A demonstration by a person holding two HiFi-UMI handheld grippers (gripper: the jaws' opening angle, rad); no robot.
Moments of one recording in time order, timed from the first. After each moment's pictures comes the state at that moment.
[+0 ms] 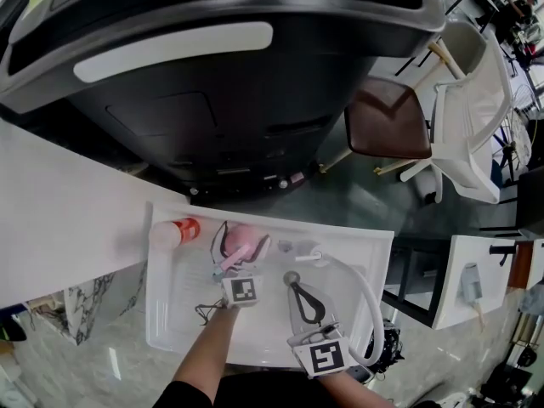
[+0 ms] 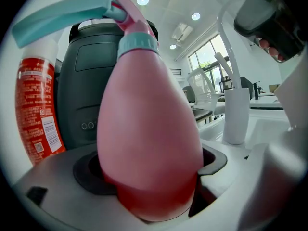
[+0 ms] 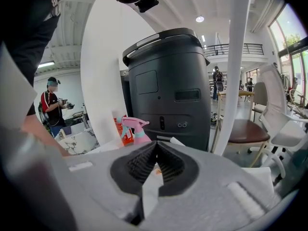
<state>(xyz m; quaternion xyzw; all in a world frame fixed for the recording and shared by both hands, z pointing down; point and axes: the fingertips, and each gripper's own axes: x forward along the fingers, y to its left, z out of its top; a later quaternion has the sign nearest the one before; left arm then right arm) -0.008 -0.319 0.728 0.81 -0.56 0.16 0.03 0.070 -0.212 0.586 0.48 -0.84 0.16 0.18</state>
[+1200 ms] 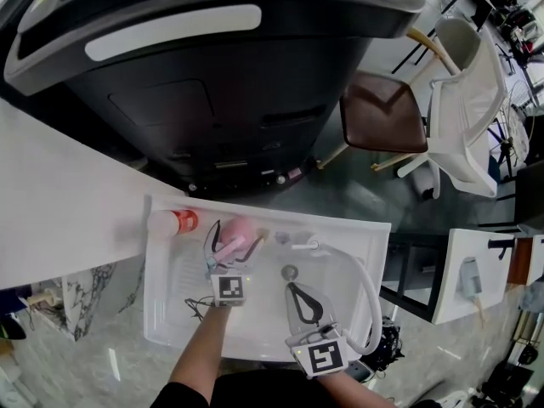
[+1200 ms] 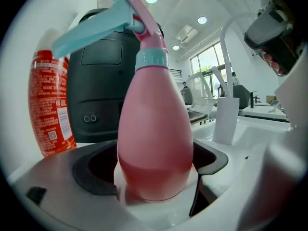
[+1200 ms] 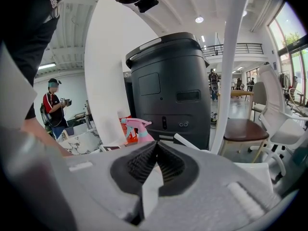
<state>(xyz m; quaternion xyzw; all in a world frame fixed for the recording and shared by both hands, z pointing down) -0.018 -0.296 0.727 0.83 -0.54 0.15 0.08 0.070 -0.188 0.580 0.48 -0.85 0.16 0.17</state>
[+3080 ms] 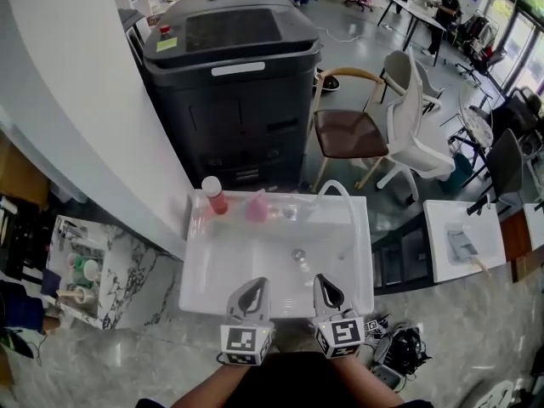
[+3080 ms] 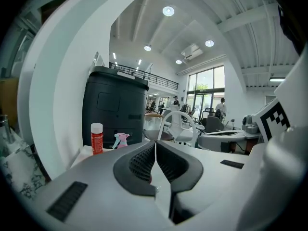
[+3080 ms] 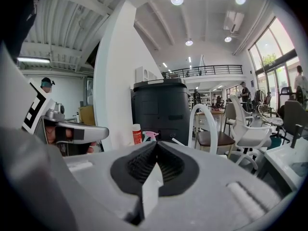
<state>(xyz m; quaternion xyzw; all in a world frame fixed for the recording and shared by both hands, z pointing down) -0.041 0.022 0.473 0.86 -0.48 0.08 0.14 0.085 0.030 0.467 0.59 -0.79 0.10 0.11</state>
